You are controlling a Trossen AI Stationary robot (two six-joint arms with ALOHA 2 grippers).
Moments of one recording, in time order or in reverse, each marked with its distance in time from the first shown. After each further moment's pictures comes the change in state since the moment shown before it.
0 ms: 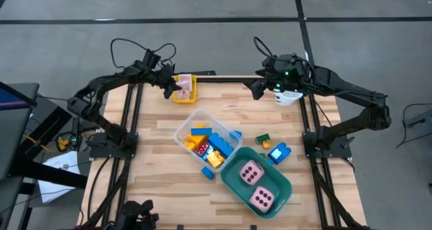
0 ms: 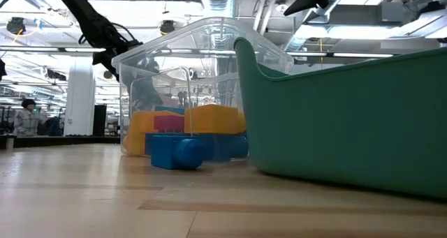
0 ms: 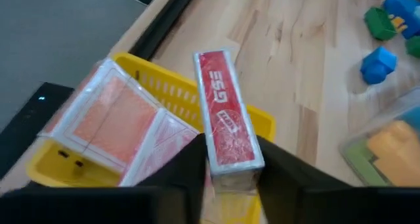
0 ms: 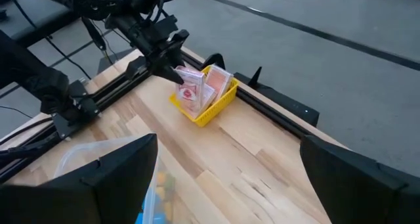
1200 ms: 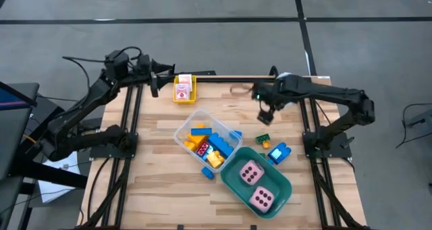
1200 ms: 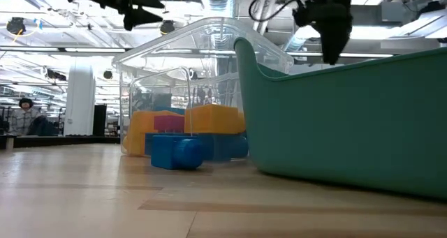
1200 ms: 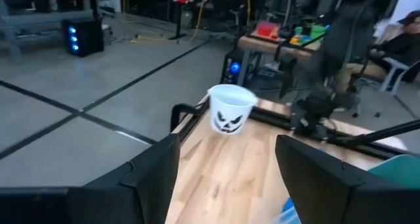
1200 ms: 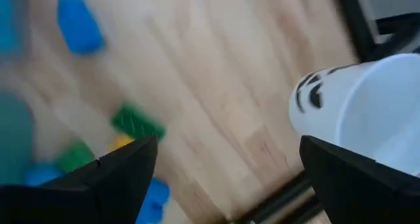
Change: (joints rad) left arm -0.202 -0.623 0.000 0.147 -0.117 -0.463; right arm 0.046 0.199 -0.052 -0.653 -0.005 -0.102
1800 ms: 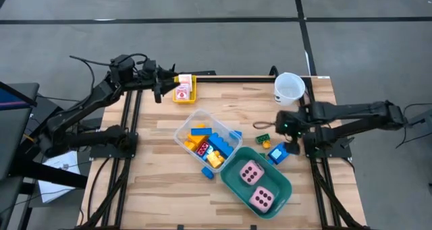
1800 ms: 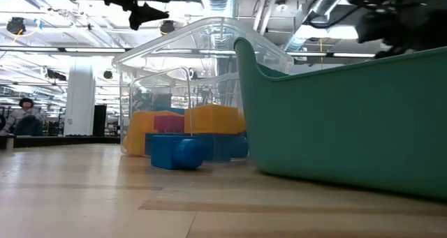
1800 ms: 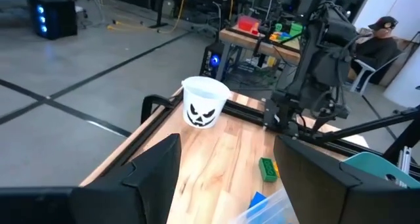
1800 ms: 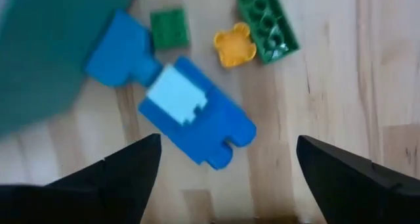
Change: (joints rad) left arm -0.137 0.014 0.000 0.004 -0.052 -0.090; right arm 0.211 -0.482 -0.638 0.269 -0.334 -0.174
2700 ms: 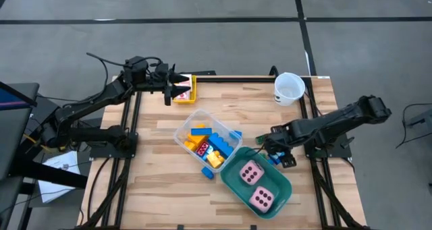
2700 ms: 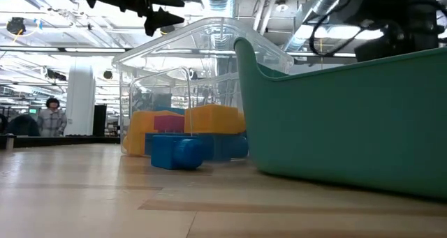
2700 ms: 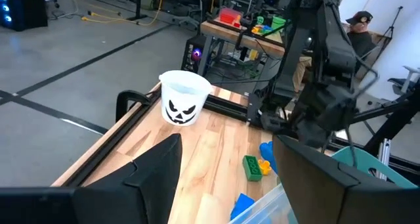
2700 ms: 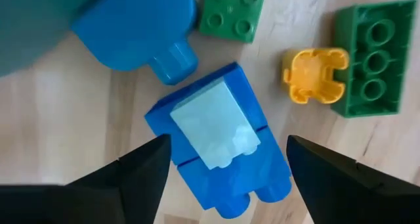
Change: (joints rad) left arm -0.095 0.120 0.000 0.111 -0.012 -0.026; right arm 0.219 0.310 -0.045 0.197 0.047 -0.151
